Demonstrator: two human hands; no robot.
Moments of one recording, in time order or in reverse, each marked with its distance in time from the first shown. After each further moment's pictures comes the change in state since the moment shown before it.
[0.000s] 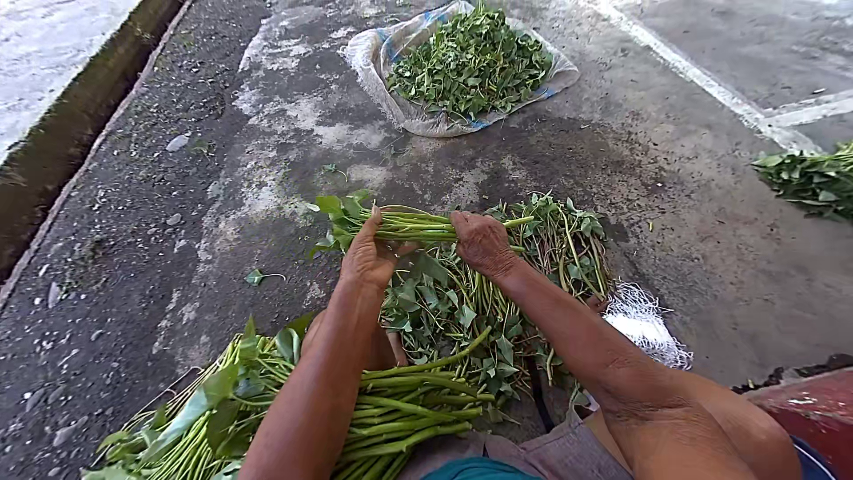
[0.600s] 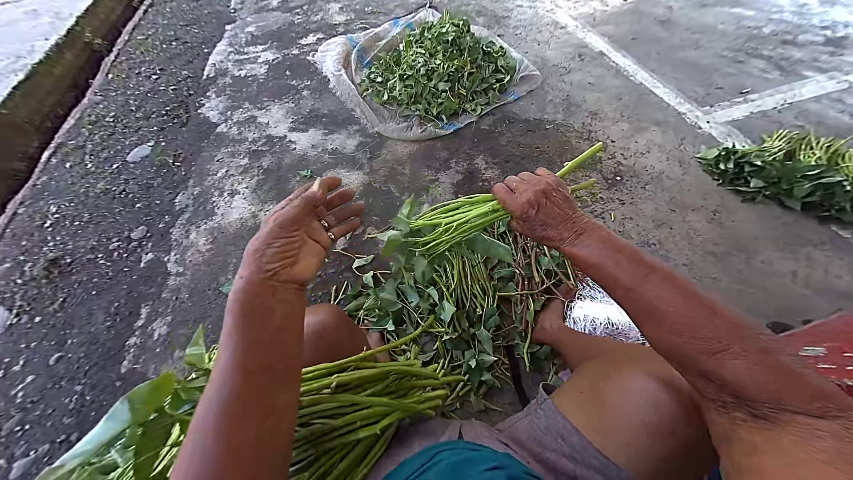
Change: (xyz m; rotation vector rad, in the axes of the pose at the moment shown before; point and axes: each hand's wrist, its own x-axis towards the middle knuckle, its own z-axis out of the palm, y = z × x) left_hand -0.046 0.074 0.005 0.397 -0.315 0.211; right_hand -0.025 0.085 -0.122 -0.368 0.031 -0.320
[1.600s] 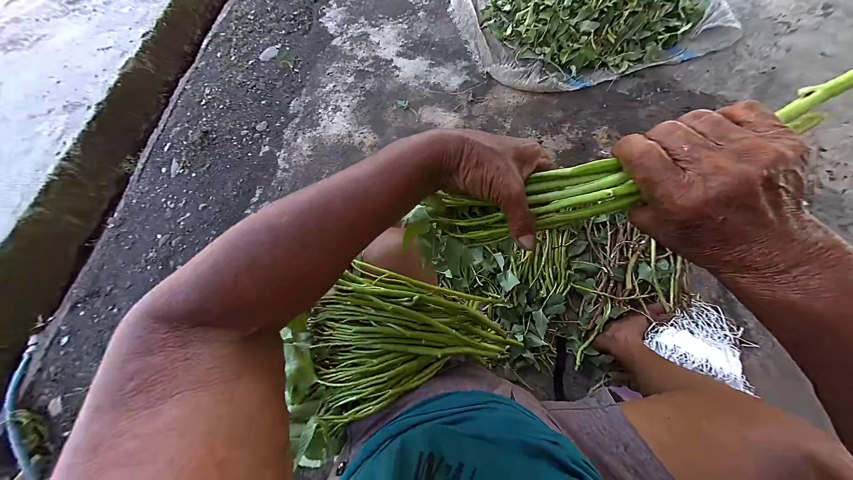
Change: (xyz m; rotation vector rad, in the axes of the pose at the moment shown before) left_hand -0.012 0.054 0.062 1.035 -0.906 -0.242; right_hand 0.048 -0.072 -0.068 0.017 0.216 -0.242
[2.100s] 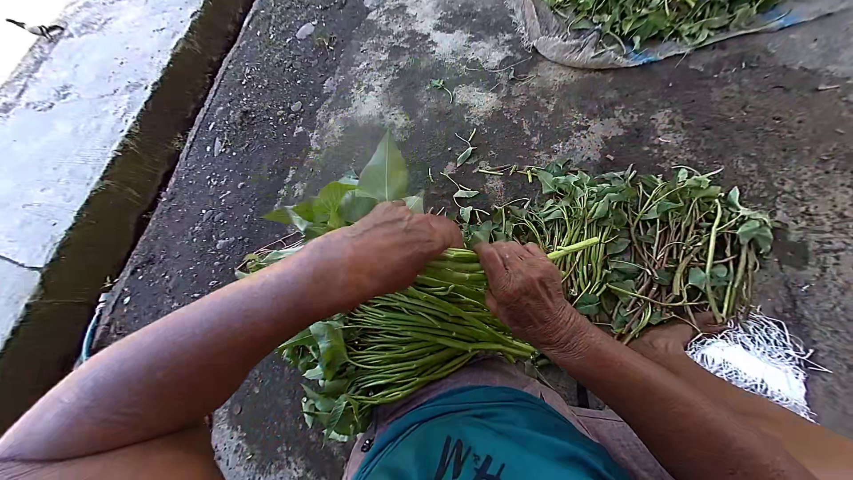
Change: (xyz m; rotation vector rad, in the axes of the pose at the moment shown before) left_hand -0.106 -0.087 0.074 0.941 0.180 -0.198; right_hand 0.007 -0.191 0.082 0.502 -0.008 0.250
